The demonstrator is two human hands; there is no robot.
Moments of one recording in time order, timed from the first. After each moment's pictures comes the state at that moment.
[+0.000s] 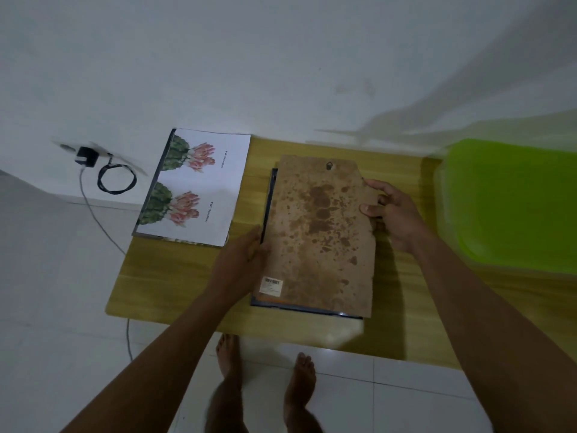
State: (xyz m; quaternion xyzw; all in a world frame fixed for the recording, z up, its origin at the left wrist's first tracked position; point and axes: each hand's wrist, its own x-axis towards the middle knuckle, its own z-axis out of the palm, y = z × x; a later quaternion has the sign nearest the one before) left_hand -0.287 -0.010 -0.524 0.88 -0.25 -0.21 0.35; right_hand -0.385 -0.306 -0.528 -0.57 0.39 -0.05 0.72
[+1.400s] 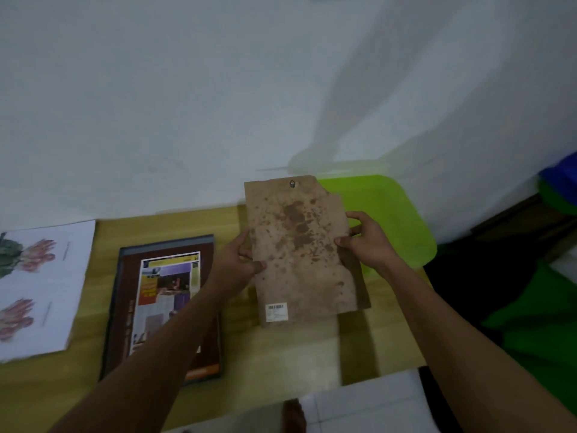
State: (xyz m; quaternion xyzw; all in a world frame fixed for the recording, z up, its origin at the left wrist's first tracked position) left_hand -0.391 -0.281 -0.475 0.75 -0.26 -0.37 0.48; right_hand -0.577 -0.484 -0.467 -0.69 0.50 -0.10 0.51
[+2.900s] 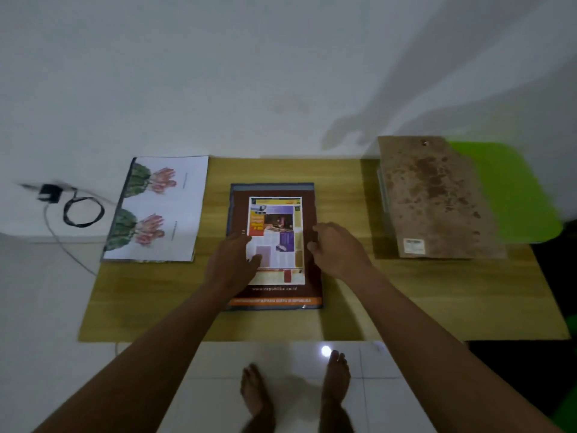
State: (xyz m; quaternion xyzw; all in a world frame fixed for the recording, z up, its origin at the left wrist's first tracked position) left_hand -0.311 -0.059 -0.516 0.90 -0.33 -0.19 0.22; right_hand -0.439 -0.239 -0.504 -0.91 0.32 0.06 0.26
